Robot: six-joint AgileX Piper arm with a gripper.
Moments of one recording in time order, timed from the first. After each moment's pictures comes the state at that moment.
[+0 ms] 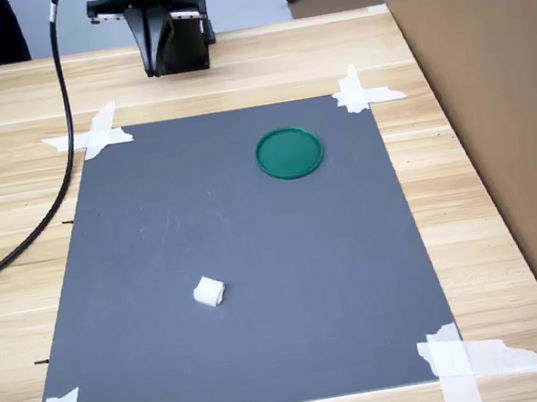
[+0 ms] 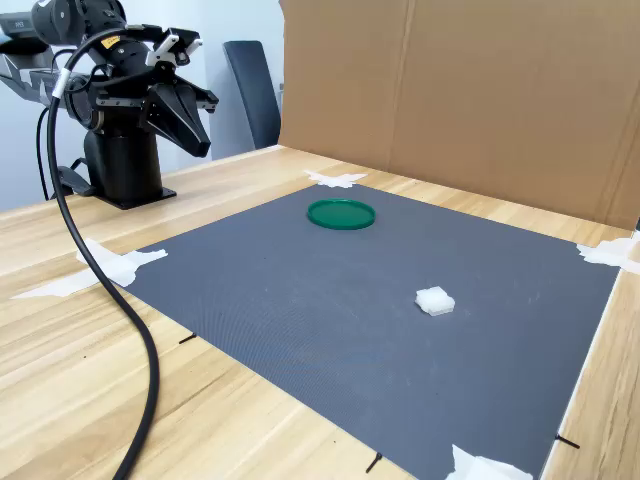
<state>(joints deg) 2.7 -0.8 -3.2 -9.7 28.3 0.9</state>
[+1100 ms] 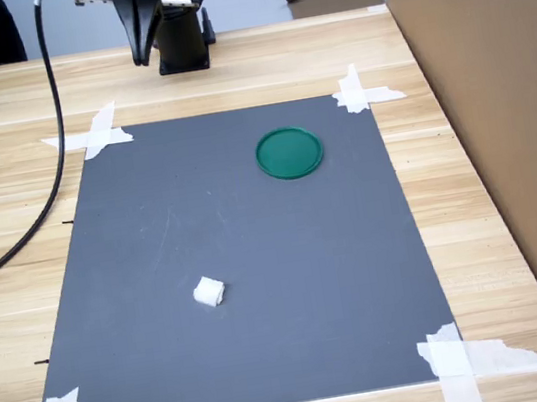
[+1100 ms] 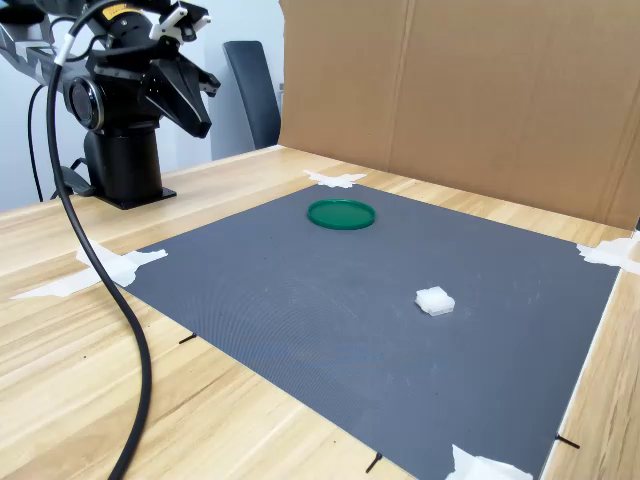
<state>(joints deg) 2.7 11.0 -10.0 -13.2 26.4 -0.6</state>
